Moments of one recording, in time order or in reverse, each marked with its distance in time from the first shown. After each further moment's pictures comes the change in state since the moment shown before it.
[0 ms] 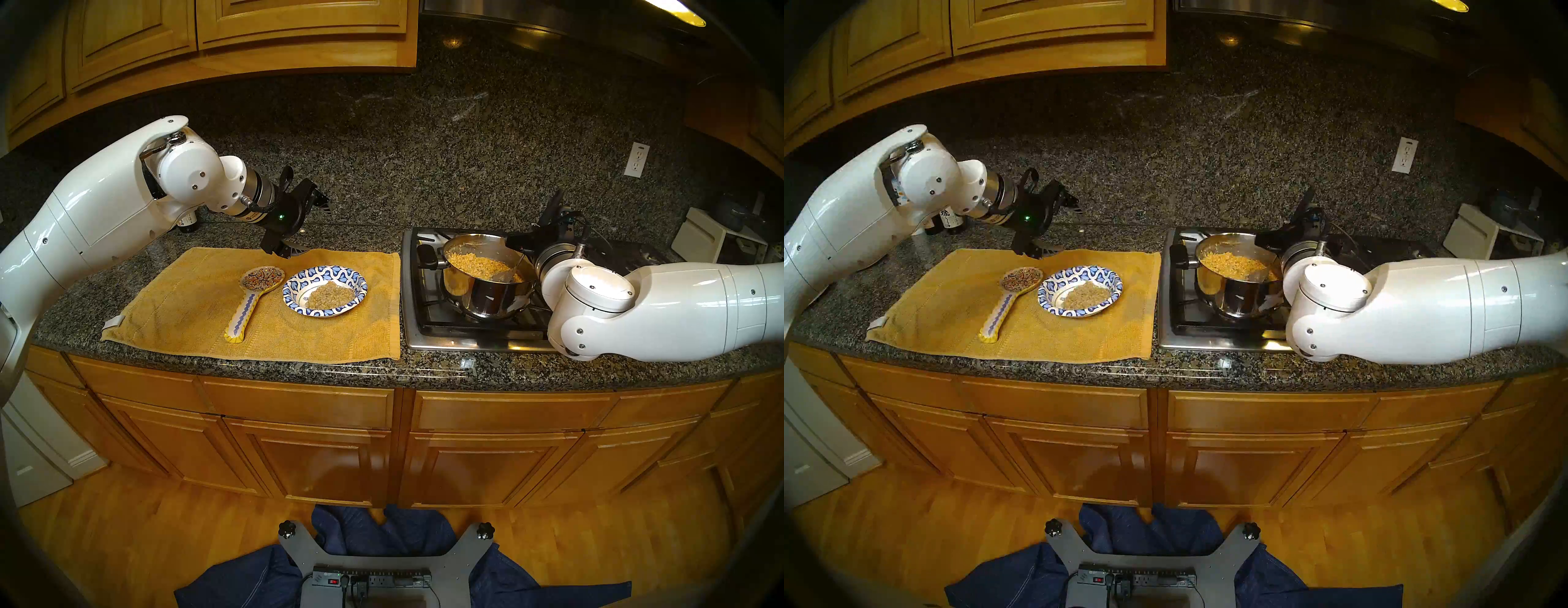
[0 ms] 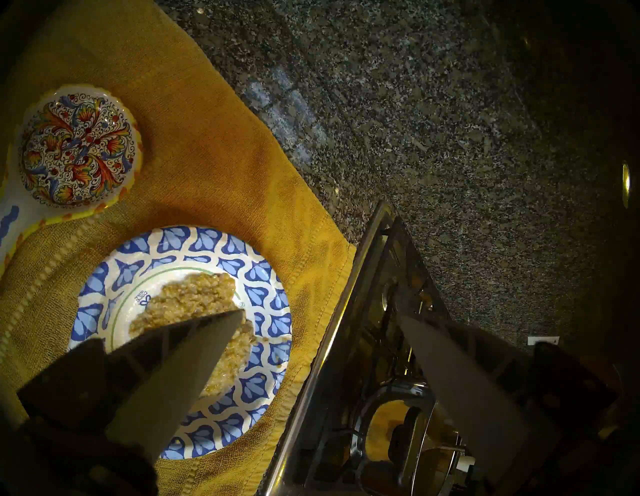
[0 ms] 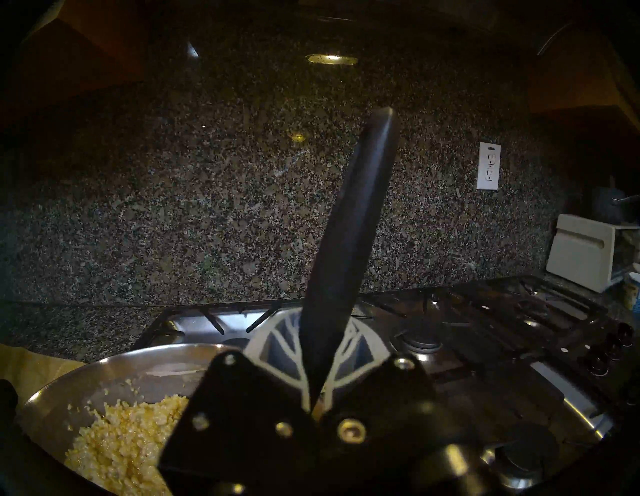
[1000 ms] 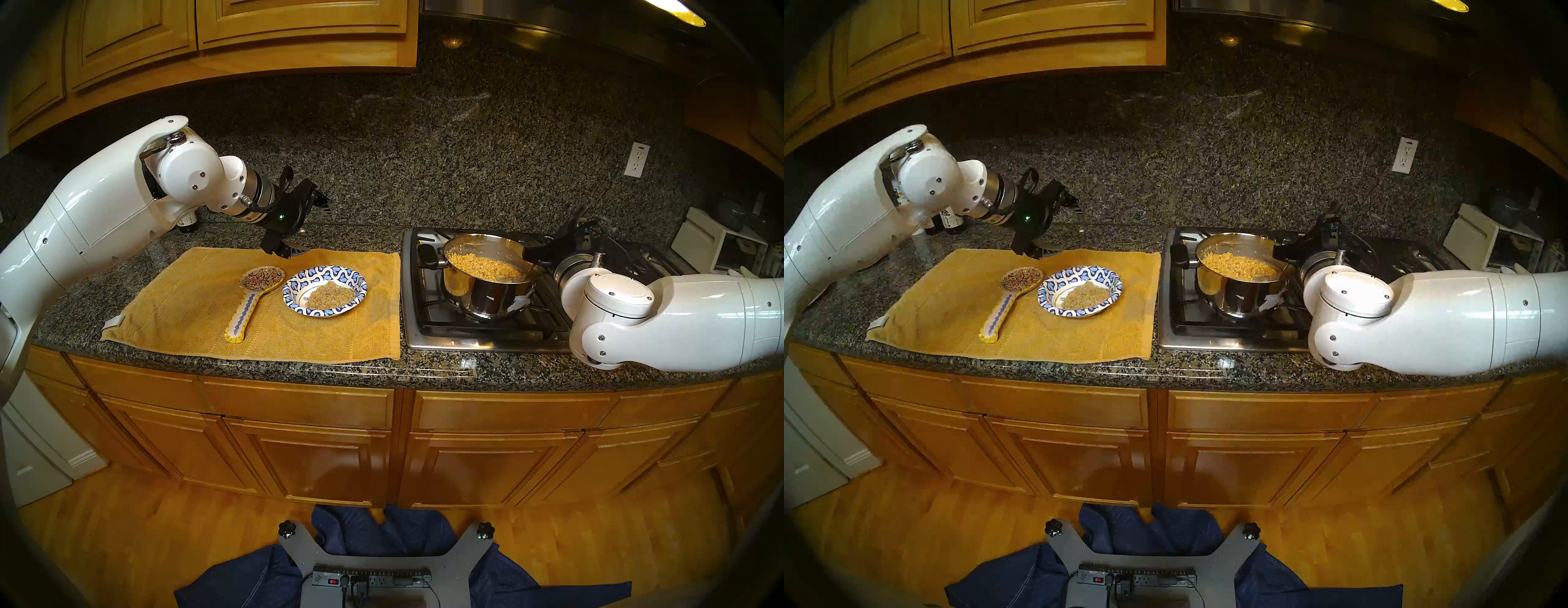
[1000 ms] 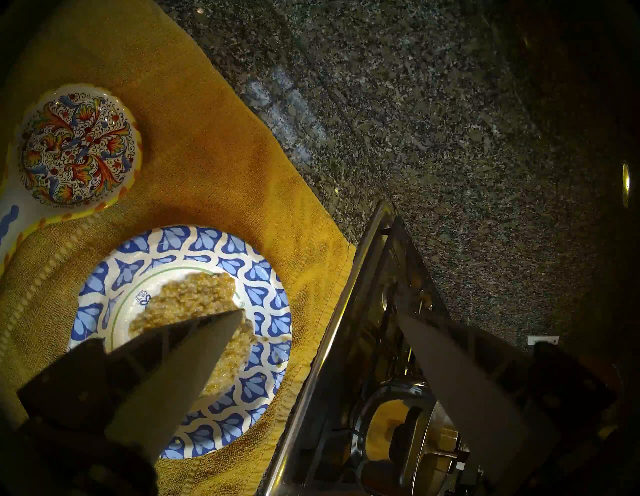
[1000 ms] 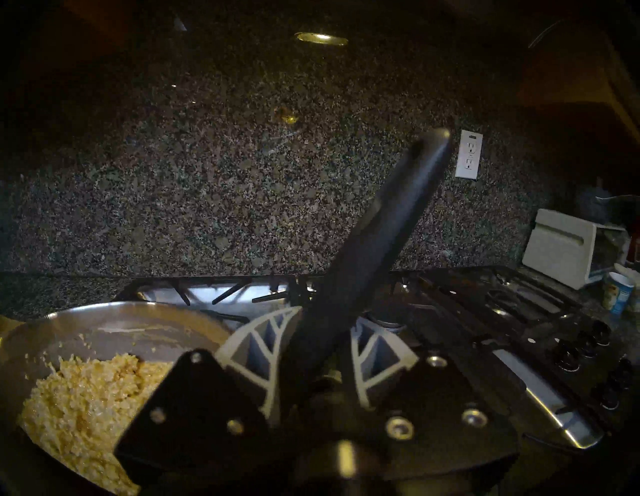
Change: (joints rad) left arm 0.000 0.000 0.000 0.000 0.000 0.000 0.000; right arm 0.039 0.091 -0.052 -0.040 -0.003 0.080 0.015
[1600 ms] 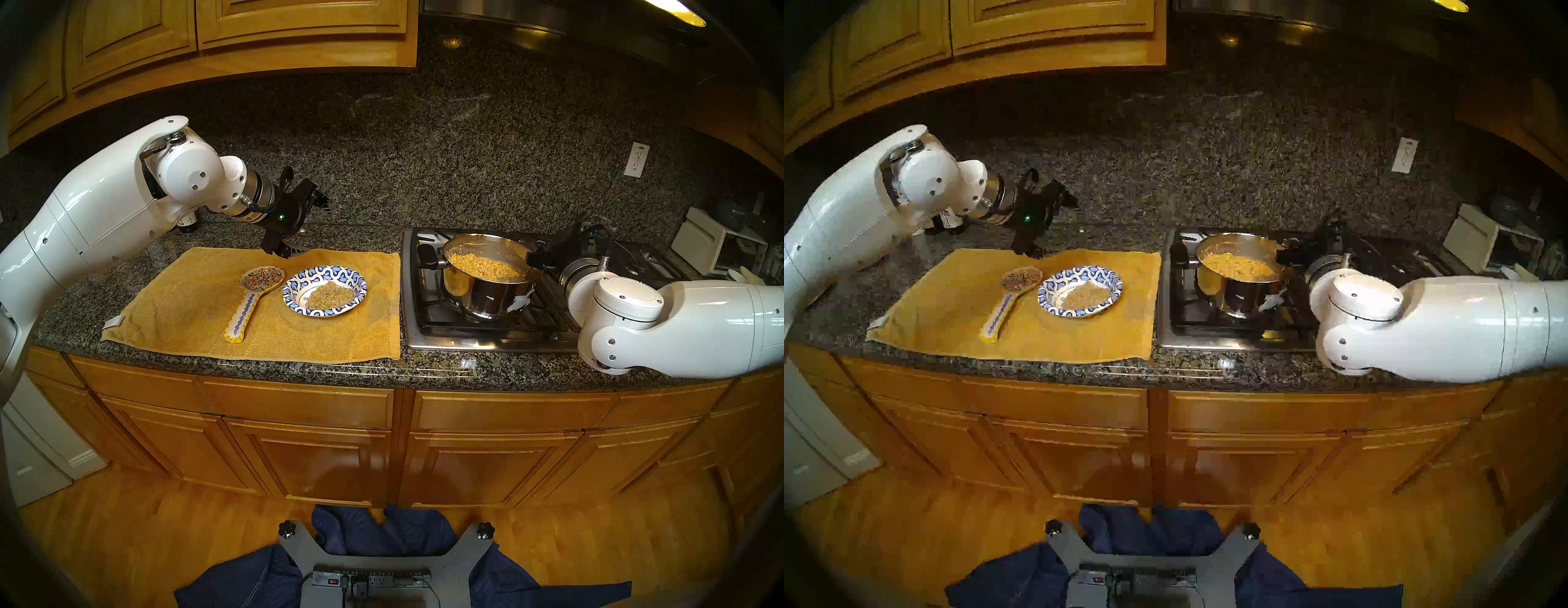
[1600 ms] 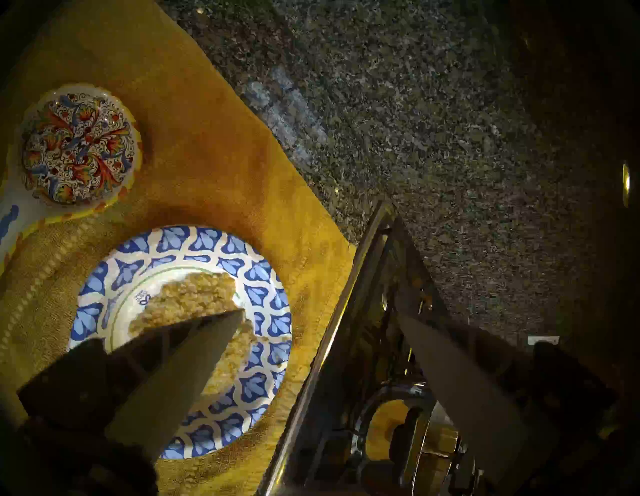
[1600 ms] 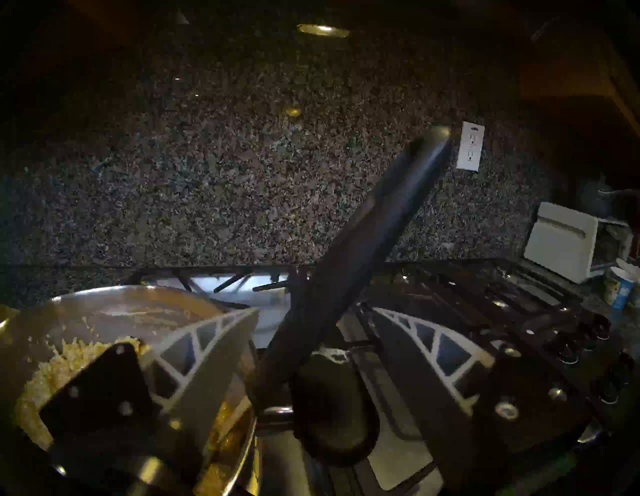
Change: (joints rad) left arm 0.000 0.000 0.000 0.000 0.000 0.000 0.000; right arm 0.025 0.061 -0.018 -0.046 -0.002 0.034 0.030
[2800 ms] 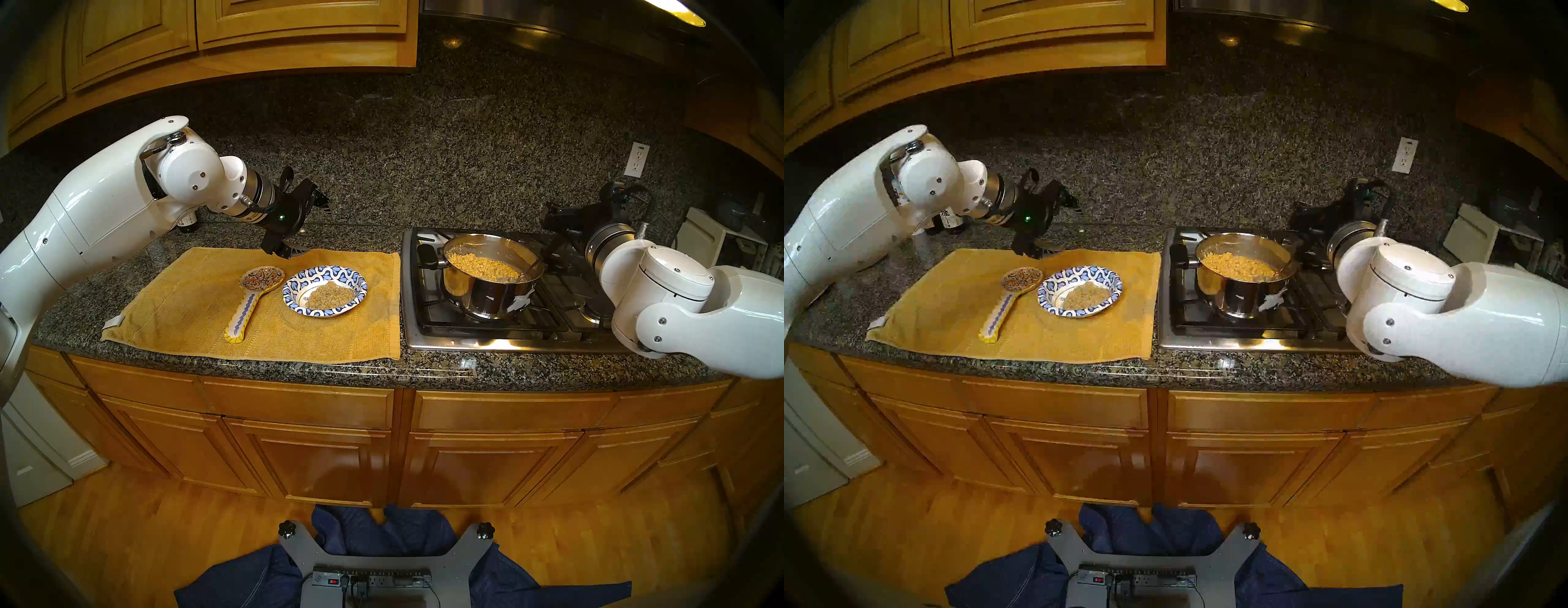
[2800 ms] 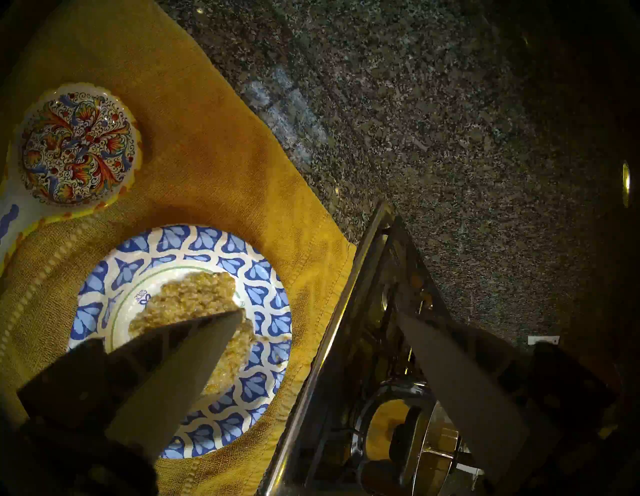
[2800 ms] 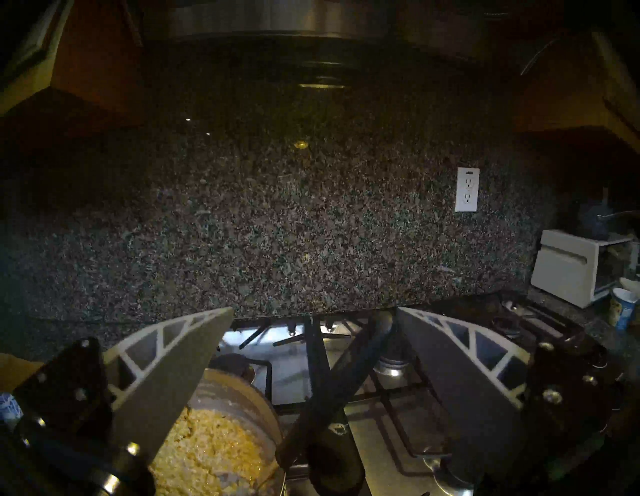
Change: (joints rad) left arm 0.001 0.000 0.000 -0.001 0.000 0.000 0.000; right arm 0.171 0.183 0.055 -0.161 -0.036 0.103 0.031
